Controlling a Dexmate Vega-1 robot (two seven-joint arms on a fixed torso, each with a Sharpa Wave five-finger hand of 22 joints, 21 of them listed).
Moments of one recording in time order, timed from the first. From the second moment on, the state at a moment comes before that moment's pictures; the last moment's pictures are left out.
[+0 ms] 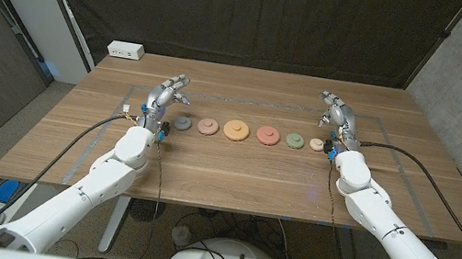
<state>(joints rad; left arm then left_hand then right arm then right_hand) 0.96 0.53 0.35 -1.43 -0.36 -0.33 0.36 0.50 -0.03 0.49 -0.19 0.23 0.39 -0.02 0.21 0.20 0.37 -0.13 0.23 0.28 0.87 -0.11 0.99 0.65 0.69 -0.06 0.87 0.66 -0.90 -0.52 -0.41 -1.45 0.27 0.25 -0.40 0.57 -0.01 0.53 -0.18 0.26 0.44 -0.02 0.24 0.21 0.51 -0.07 0.22 0.44 1.03 -0.17 1.57 1.24 1.18 -0.22 1.17 0.58</state>
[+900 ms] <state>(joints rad) 0.96 0.53 0.37 -1.43 -0.06 -0.33 0.61 0.53 -0.05 0.47 -0.18 0.23 0.42 -0.04 0.22 0.20 0.40 -0.14 0.24 0.30 0.90 -0.12 1.03 0.64 0.71 -0.07 0.90 0.66 -0.94 -0.58 -0.42 -1.56 0.04 0.14 -0.54 0.63 -0.04 0.57 -0.18 0.27 0.43 -0.04 0.23 0.22 0.50 -0.08 0.22 0.46 1.01 -0.16 1.57 1.24 1.16 -0.22 1.17 0.57</state>
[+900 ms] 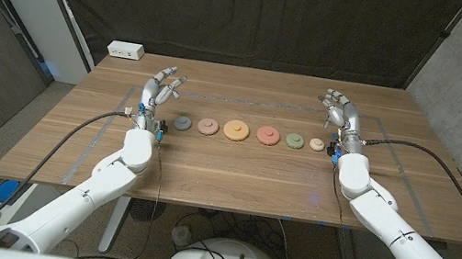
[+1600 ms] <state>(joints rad) 0.93 0.57 0.41 -1.48 0.06 -0.20 0.62 0.55 -0.04 0.46 -0.17 0.23 0.43 -0.04 0.22 0.20 0.39 -0.14 0.24 0.30 0.89 -0.12 1.05 0.63 0.70 -0.07 0.91 0.66 -0.96 -0.63 -0.44 -1.63 -0.08 0.01 -0.57 0.66 -0.05 0.58 -0.17 0.28 0.42 0.01 0.23 0.21 0.43 -0.05 0.20 0.47 0.98 -0.15 1.56 1.24 1.13 -0.22 1.17 0.56</state>
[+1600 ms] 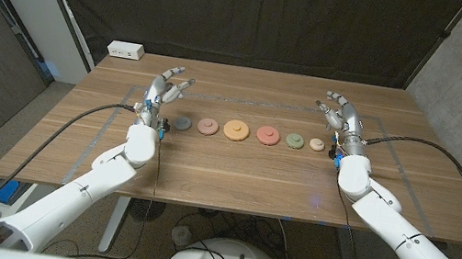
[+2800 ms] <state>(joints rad) 0.97 0.62 0.46 -1.63 0.30 0.07 0.78 0.59 -0.04 0.44 -0.18 0.23 0.41 -0.06 0.21 0.20 0.39 -0.15 0.23 0.31 0.90 -0.12 1.09 0.62 0.72 -0.07 0.94 0.64 -0.94 -0.70 -0.56 -1.78 -0.41 -0.30 -0.60 0.69 -0.06 0.59 -0.17 0.29 0.35 0.00 0.20 0.22 0.36 -0.06 0.20 0.49 0.91 -0.13 1.54 1.23 1.06 -0.18 1.16 0.53</state>
